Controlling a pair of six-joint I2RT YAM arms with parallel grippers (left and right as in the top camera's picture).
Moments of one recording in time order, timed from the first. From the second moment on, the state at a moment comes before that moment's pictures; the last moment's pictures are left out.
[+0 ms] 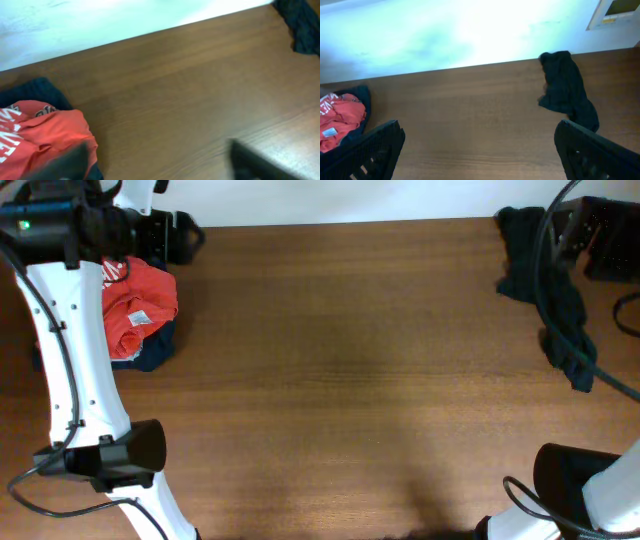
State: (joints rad) left arm 0.08 2.06 2.59 -1.44 0.41 0.26; right arm -0.21 1.83 2.99 -1.69 -0.29 0.04
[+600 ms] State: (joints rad) left arm 0.05 2.06 2.59 -1.44 0.41 0.26; right arm -0.21 1.84 2.99 -1.69 -0.29 0.04
